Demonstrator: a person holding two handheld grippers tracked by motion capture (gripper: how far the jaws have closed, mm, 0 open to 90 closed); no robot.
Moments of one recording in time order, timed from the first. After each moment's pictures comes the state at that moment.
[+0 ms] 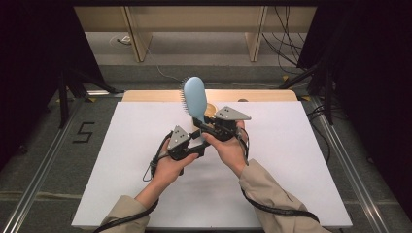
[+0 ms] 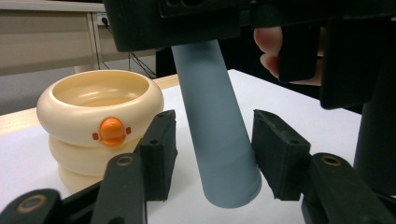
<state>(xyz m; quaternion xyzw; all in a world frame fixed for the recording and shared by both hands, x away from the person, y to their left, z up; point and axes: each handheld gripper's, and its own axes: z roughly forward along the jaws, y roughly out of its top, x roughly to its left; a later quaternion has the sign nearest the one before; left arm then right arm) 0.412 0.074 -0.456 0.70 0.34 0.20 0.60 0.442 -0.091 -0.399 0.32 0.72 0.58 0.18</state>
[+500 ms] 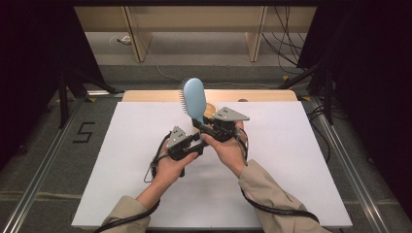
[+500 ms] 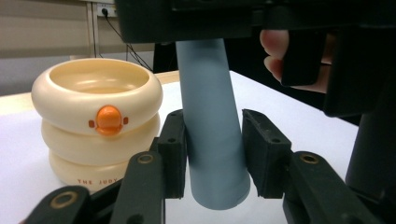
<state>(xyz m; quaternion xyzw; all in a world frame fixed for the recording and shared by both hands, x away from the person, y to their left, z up) 0.413 0.076 -0.459 0.68 0.36 0.17 0.61 0.442 -0.088 -0.401 0.32 0.73 0.58 0.19</state>
